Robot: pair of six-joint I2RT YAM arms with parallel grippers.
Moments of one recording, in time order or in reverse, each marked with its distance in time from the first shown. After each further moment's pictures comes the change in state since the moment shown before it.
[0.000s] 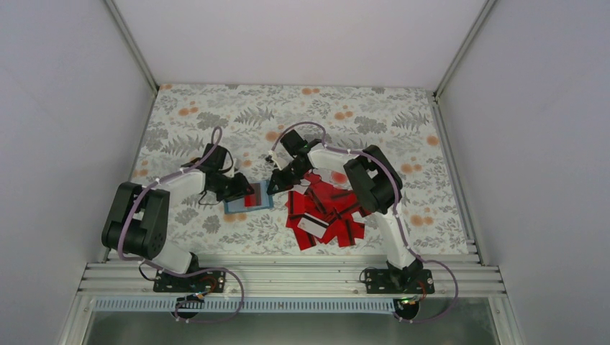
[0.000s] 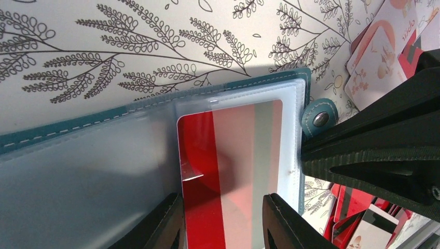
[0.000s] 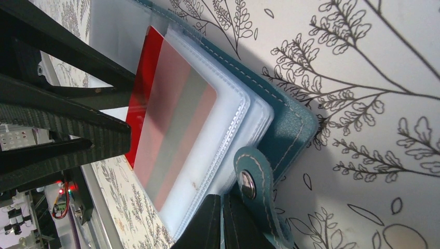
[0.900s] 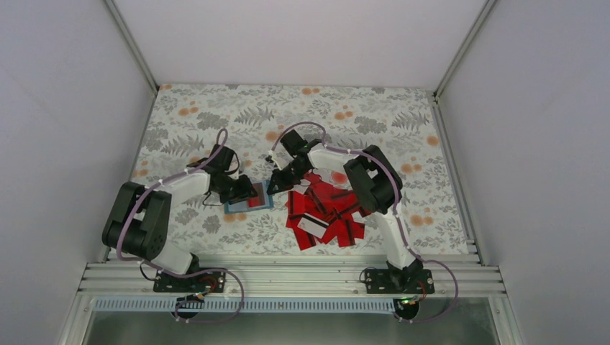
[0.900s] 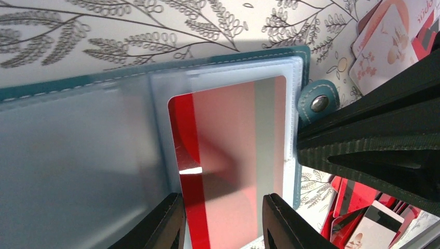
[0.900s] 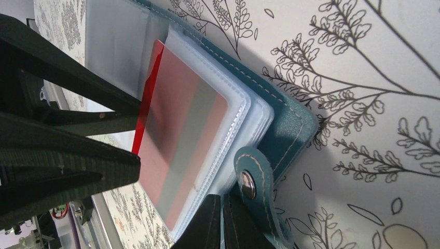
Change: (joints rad) left arm -0.059 -0.006 0.013 -0.035 -0.043 -0.060; right arm 0.000 0.000 0.000 0.000 0.000 0.000
